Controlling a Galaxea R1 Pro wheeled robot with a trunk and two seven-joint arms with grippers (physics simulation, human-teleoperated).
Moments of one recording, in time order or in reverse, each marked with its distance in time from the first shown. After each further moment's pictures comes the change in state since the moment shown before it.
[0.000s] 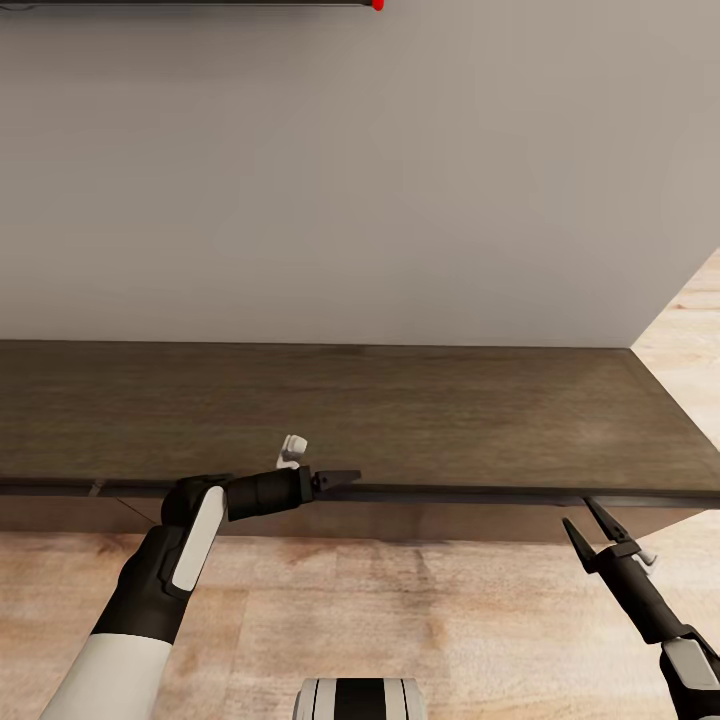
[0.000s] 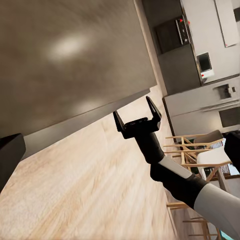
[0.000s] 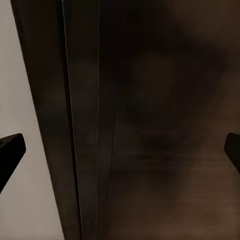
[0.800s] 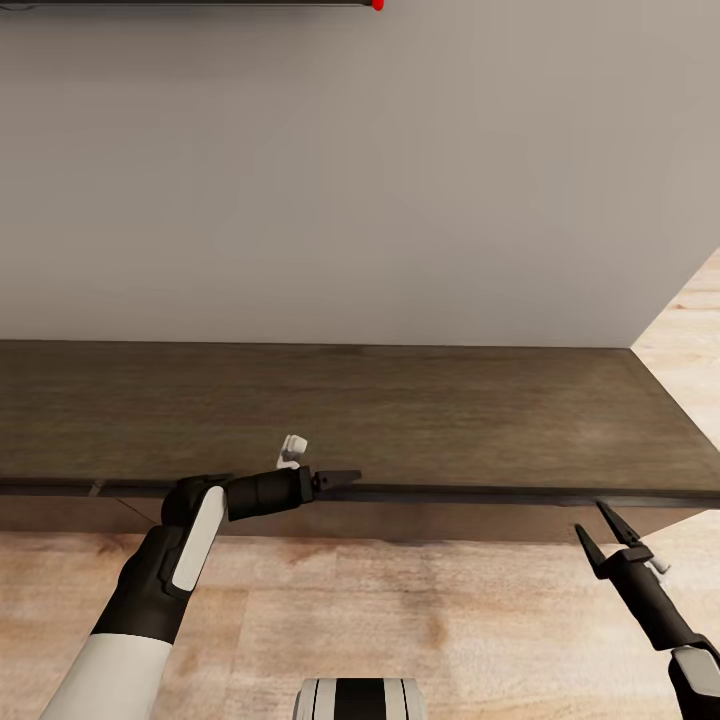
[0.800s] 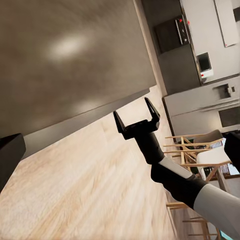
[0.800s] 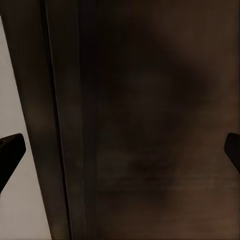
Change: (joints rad) left arm 0.000 0.000 -0.001 0.000 0.000 0.000 -0.002; right arm 0.000 0.000 -0.081 0.006 0.001 -0.001 -0.049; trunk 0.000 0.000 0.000
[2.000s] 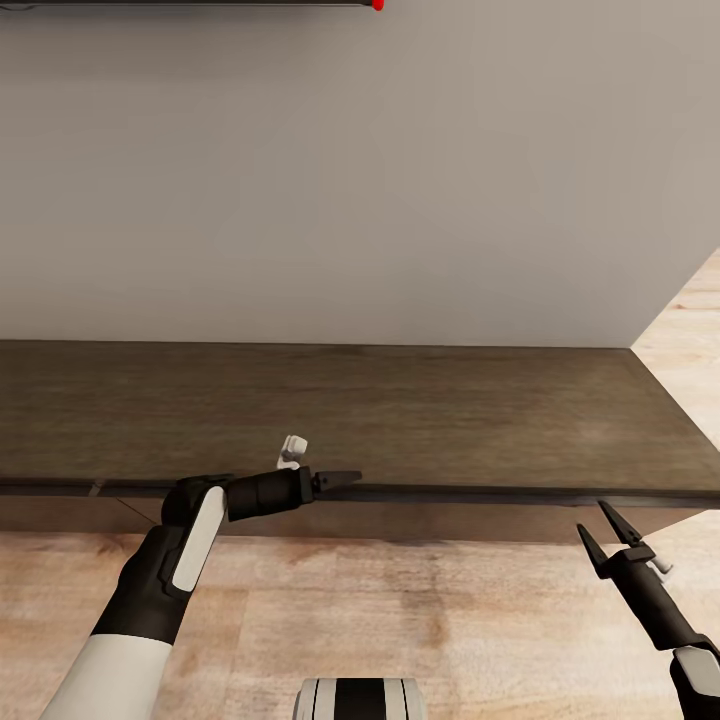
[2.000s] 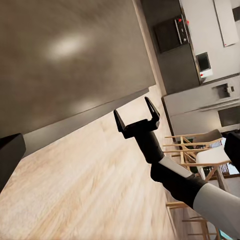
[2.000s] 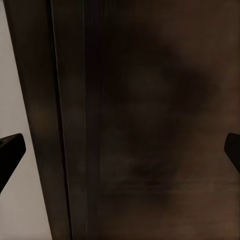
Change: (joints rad) left arm 0.002 0.000 -0.001 -0.002 0.000 0.000 -0.003; right arm 0.000 0.000 -0.006 -0.006 -0.001 -0.003 -0.002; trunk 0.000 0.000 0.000
